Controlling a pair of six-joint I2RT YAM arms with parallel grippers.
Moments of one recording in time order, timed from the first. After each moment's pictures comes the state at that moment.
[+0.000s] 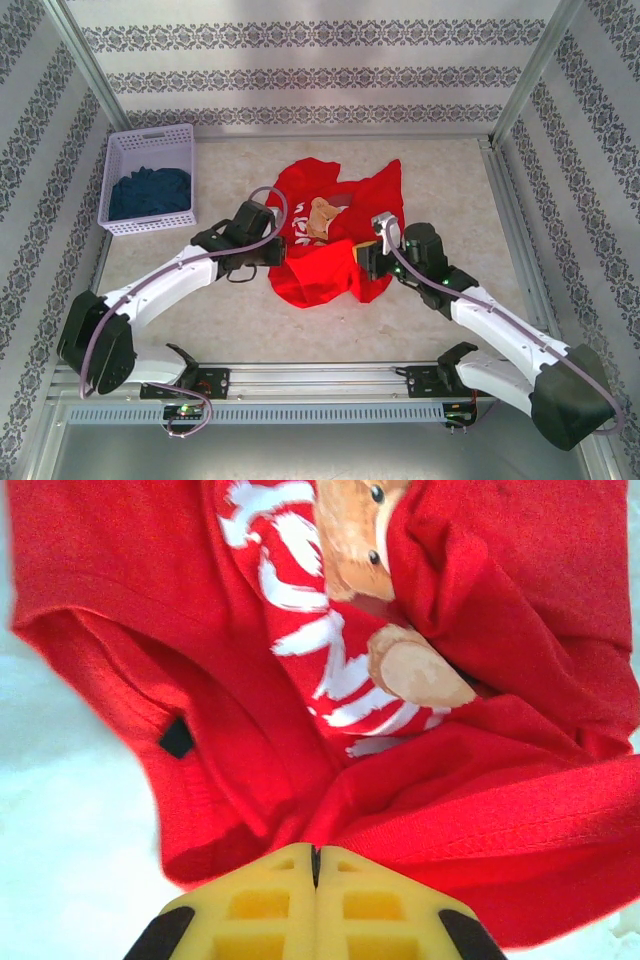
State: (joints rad) left arm -0.55 1.33 0.96 -0.54 0.06 -0.49; right arm 0.50 1.01 0.57 -0.01 -0.38 0.27
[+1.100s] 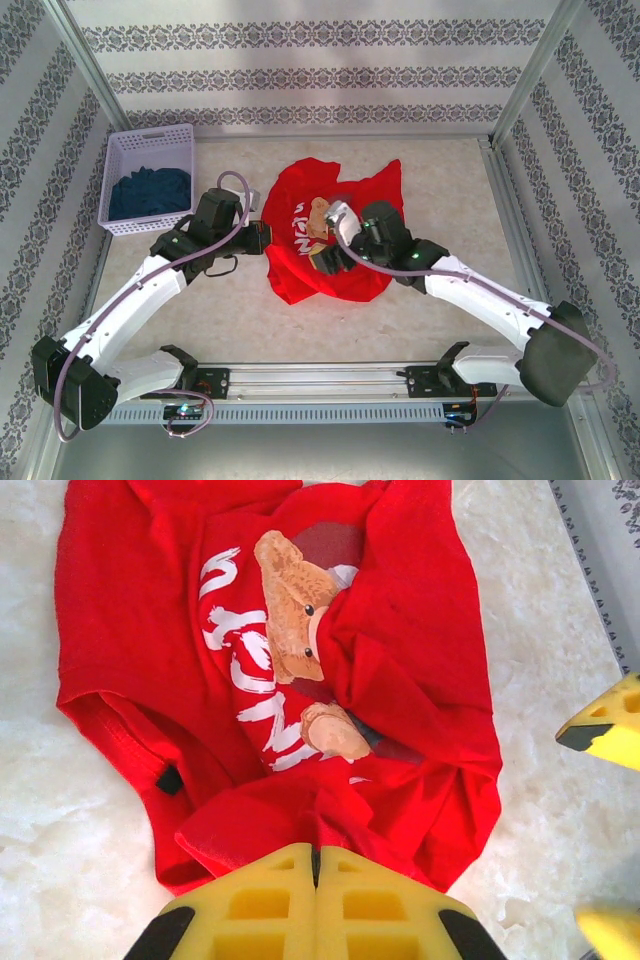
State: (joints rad) left arm -0.46 1.14 1.01 -0.60 0.19 -0.47; right arm 0.72 1.25 0.90 -0.19 -0.30 0.00
